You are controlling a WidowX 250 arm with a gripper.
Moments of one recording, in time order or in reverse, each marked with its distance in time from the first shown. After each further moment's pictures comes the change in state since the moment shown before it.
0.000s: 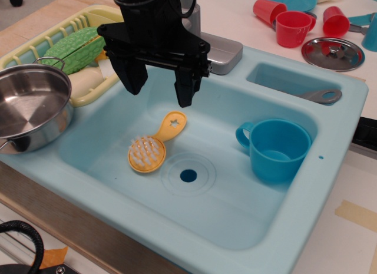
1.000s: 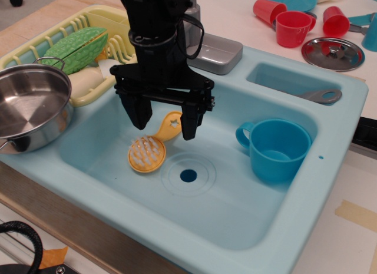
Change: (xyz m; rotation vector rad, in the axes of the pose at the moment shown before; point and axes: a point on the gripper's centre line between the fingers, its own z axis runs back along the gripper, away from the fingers) arm -0.012 0.001 -0.048 -0.023 0.147 0.065
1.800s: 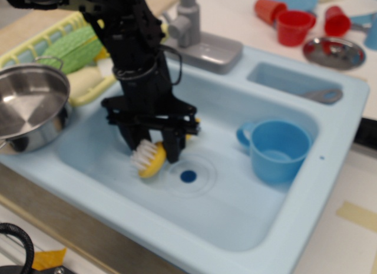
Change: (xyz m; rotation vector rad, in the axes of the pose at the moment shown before) arm -0.014 0.007 -0.025 -0.091 0.025 -0.010
